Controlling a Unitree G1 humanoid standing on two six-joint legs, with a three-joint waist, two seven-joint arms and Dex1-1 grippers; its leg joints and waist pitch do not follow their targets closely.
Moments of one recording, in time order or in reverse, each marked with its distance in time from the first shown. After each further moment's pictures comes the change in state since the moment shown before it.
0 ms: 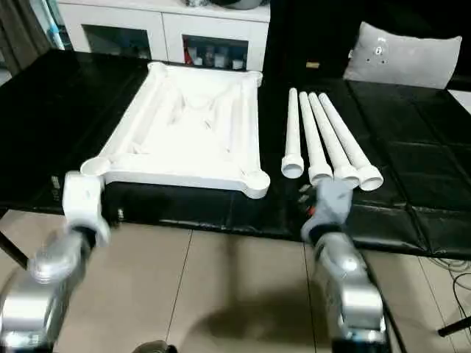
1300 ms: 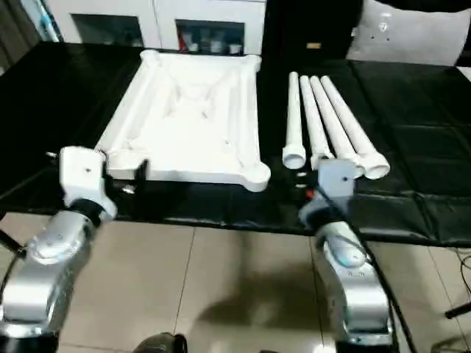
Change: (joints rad) left arm -0.025 -0.053 -0.028 -0.162 -0.022 0.026 -0.006; right arm 0.024 -0.034 0.075 -0.211 -0.005 -0.022 0.056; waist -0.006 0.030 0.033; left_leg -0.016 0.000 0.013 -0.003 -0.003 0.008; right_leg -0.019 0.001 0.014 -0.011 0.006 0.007
